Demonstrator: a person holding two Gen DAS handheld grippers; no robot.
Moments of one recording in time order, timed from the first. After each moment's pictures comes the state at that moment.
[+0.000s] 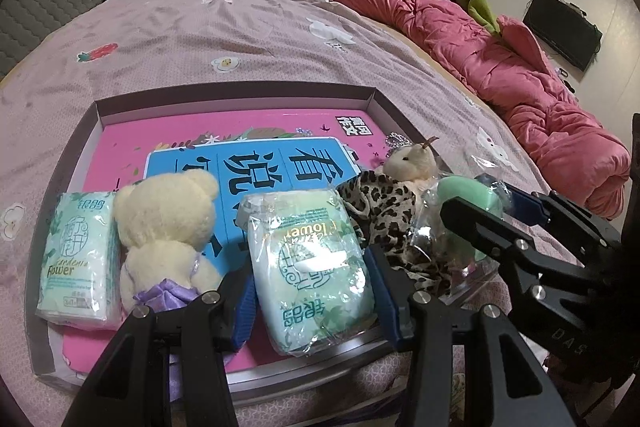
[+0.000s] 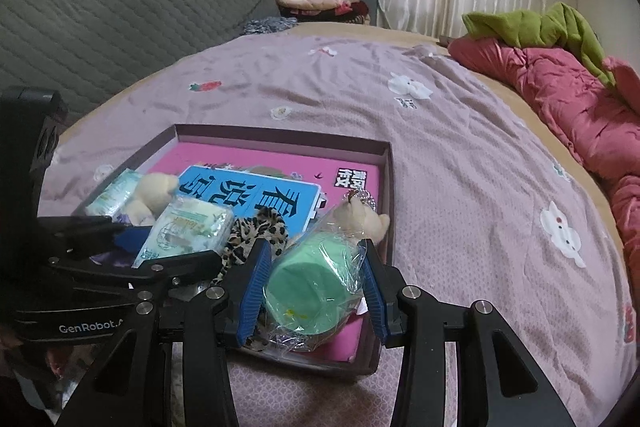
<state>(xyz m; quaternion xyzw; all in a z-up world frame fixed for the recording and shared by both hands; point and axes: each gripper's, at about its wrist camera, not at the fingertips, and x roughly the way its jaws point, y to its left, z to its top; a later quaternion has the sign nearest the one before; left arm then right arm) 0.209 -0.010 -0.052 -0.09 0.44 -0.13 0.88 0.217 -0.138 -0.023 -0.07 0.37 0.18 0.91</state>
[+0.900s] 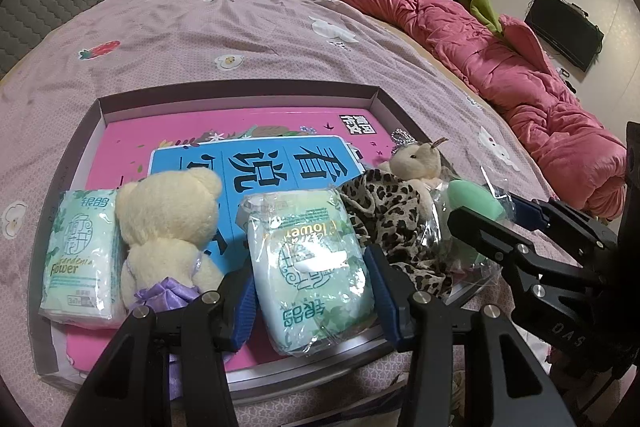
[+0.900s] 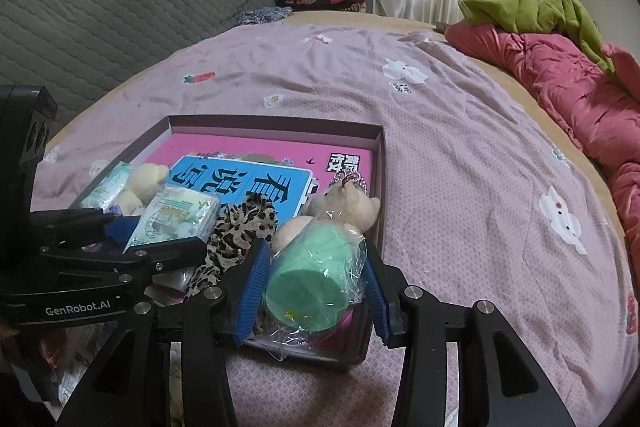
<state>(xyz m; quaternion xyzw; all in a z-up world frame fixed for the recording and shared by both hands) 0.209 -0.008 -0.053 -0.09 0.45 -0.13 0.88 0.219 -0.147 -0.029 -0.06 0.39 0.18 0.90</state>
